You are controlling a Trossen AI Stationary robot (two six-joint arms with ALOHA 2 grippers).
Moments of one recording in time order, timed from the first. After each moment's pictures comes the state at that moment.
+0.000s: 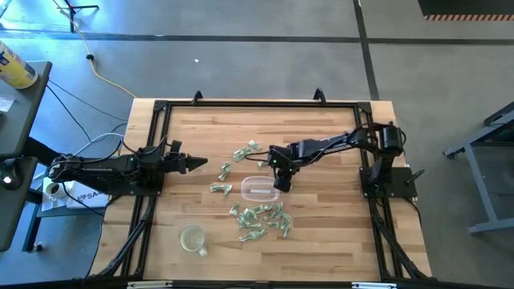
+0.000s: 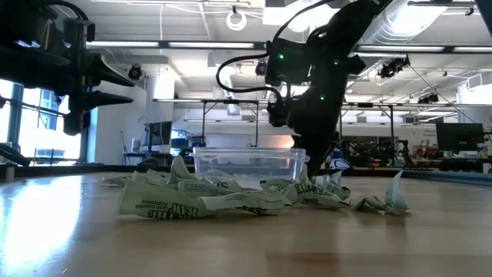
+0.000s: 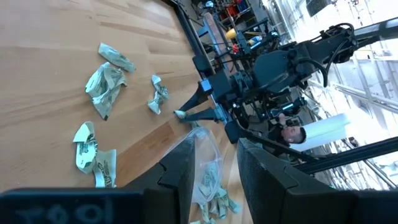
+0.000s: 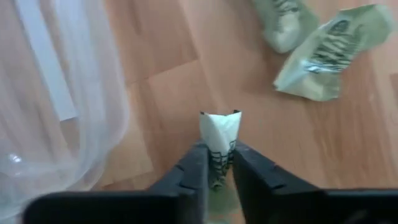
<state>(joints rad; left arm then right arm) 0.06 0.18 0.02 0.02 -0.15 -1.08 -0.12 1.88 1.10 -0.50 -0.01 0.24</state>
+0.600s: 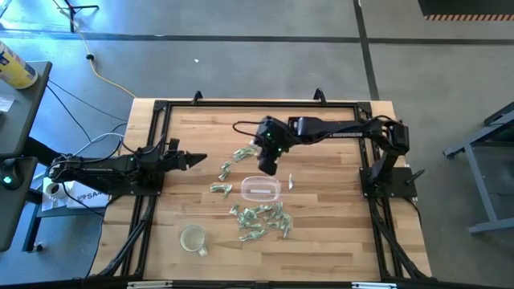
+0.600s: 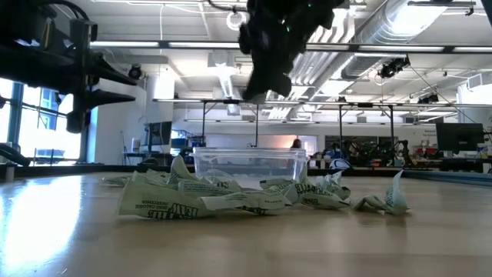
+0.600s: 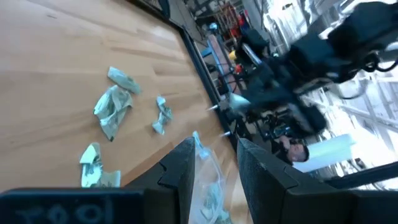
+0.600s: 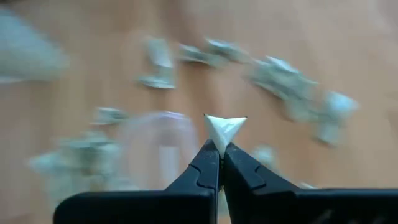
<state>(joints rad) 0.06 0.18 0.02 0.05 -0.24 -1.08 -0.17 1.81 1.47 -0.58 -0.22 0.18</state>
